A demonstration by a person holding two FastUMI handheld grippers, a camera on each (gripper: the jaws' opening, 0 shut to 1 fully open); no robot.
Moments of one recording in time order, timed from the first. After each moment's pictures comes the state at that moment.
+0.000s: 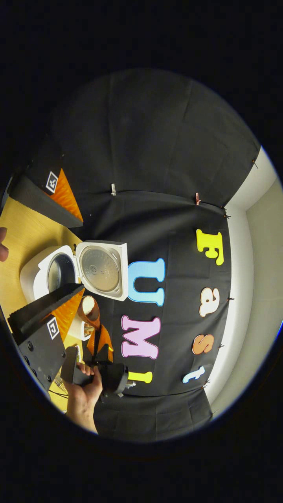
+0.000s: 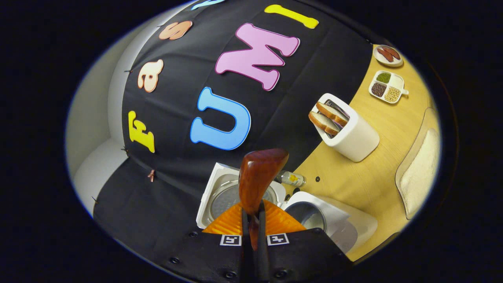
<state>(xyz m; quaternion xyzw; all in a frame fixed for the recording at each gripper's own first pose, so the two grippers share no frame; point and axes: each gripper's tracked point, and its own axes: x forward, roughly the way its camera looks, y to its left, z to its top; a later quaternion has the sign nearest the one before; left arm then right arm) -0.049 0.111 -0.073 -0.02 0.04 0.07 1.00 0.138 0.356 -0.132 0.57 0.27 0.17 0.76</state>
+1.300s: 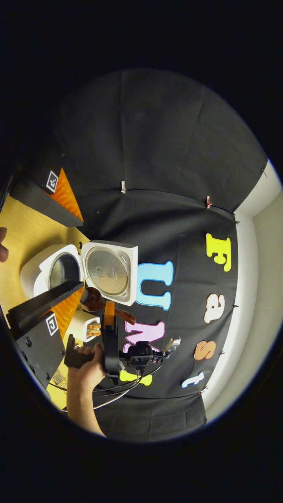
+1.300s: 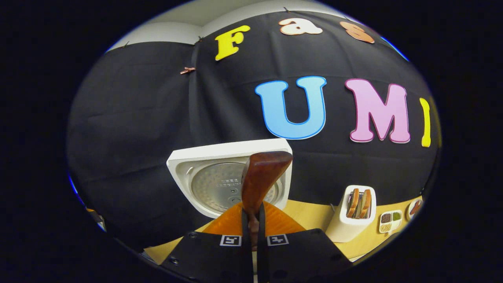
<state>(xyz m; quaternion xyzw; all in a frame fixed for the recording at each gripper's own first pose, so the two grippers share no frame) -0.031 0.122 -0.090 -0.05 0.06 0.07 0.99 0.148 0.446 -0.091 0.12 0.14 0.34 0.92</state>
